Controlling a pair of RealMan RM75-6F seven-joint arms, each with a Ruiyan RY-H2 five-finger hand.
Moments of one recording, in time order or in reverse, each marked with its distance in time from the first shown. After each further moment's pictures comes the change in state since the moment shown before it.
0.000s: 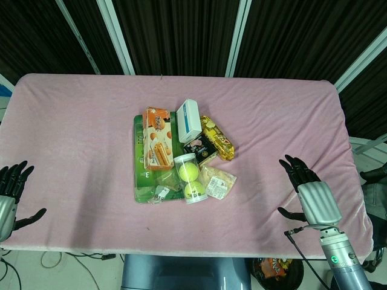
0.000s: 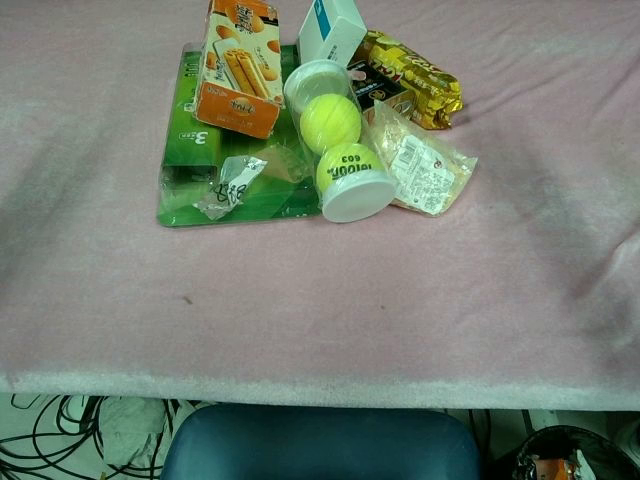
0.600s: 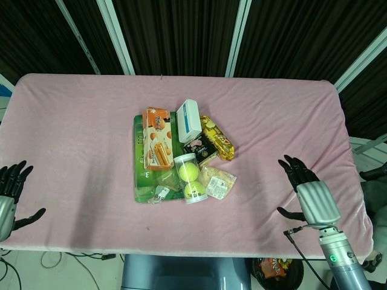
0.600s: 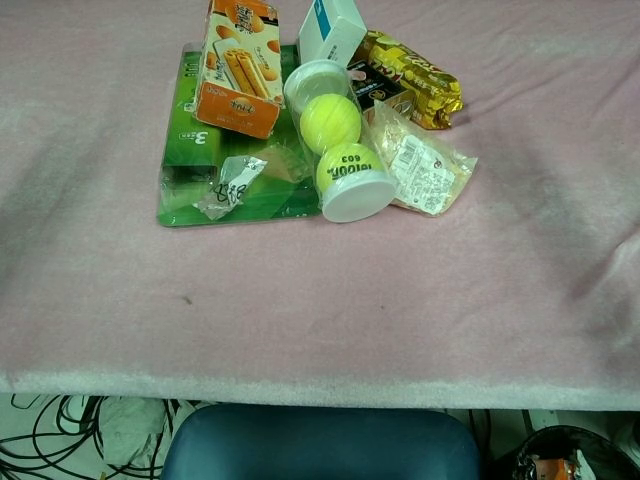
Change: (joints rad) left arm 0.002 0.001 -0.001 0.001 -0.001 0.004 -0.003; right arm 0.002 -0.015 0.005 0.020 -0.002 0.000 0.004
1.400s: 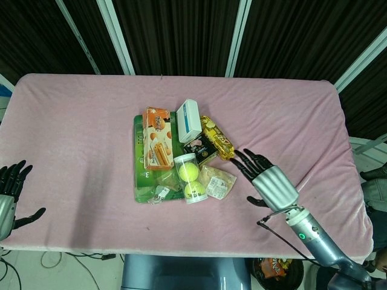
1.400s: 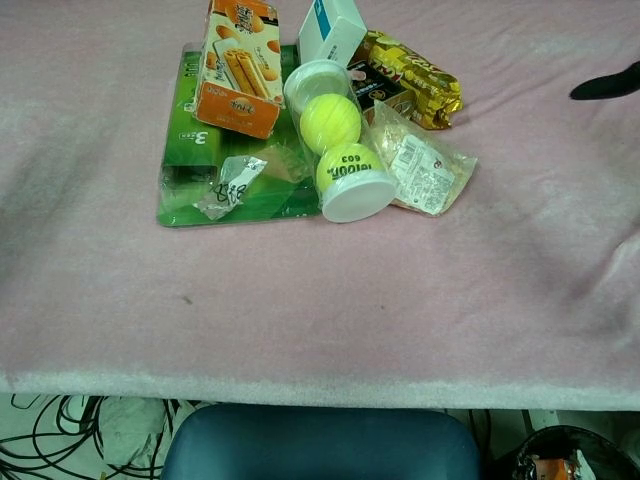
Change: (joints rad) left arm -0.003 -0.001 -0.004 -0.007 -0.026 -0.023 -0.005; right arm 0.243 -0.168 0.048 0.300 -0.250 -0.168 0.063
